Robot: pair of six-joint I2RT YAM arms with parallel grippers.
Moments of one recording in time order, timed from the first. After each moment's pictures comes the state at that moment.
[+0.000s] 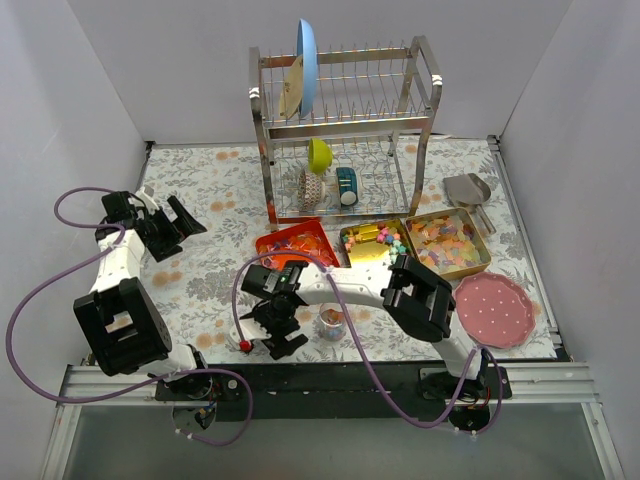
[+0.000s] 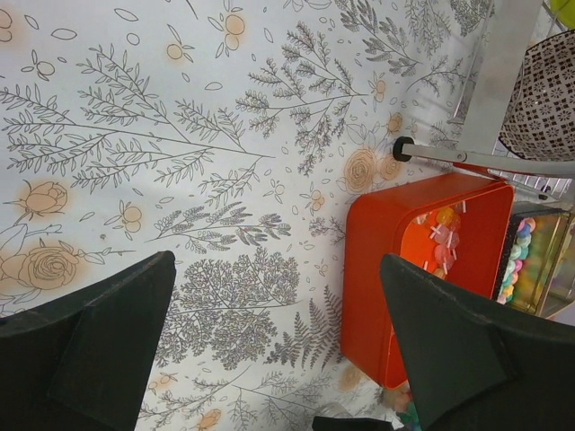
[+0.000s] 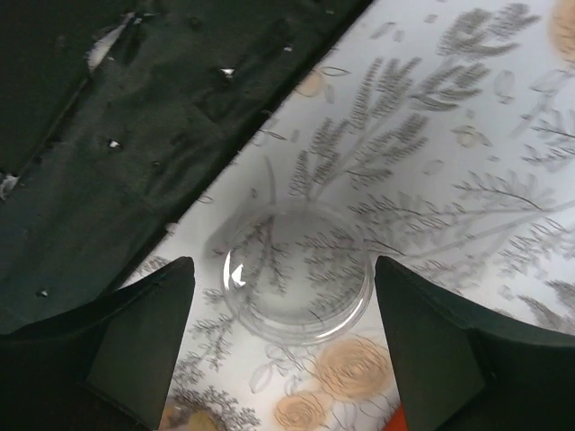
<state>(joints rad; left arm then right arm) 0.41 1.43 0.99 -0.52 0.54 -0.26 1.26 2.11 1.63 -0.82 -0.54 -1.02</state>
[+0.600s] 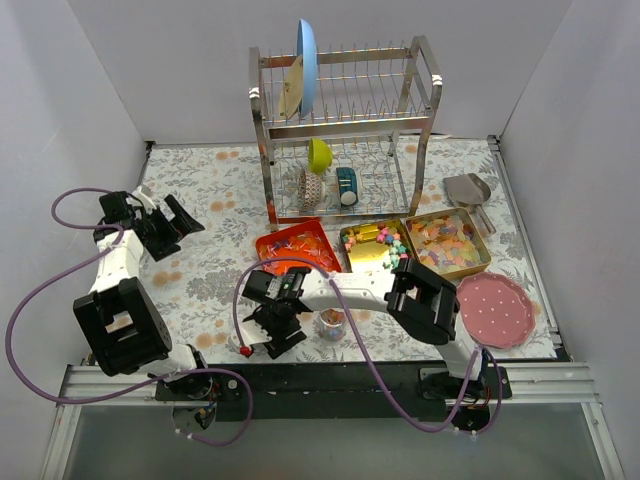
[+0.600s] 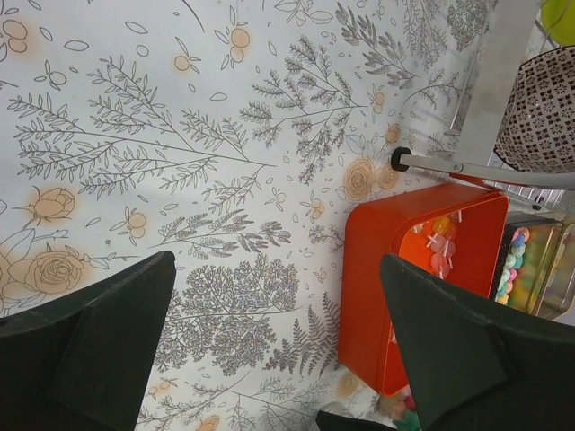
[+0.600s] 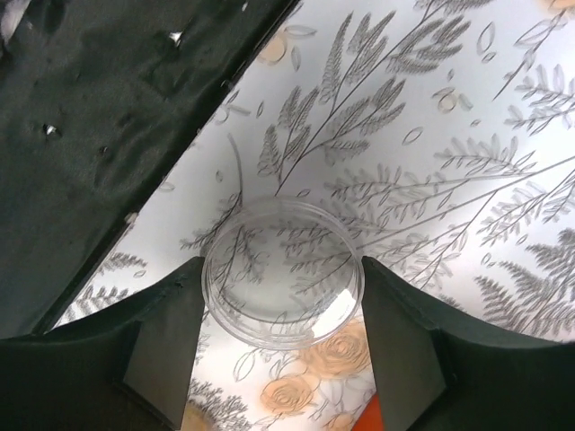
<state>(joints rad) 0.42 1.43 0.99 -0.51 0.54 -0.28 1.30 2.09 1.56 -0.73 -0.40 -0.99</state>
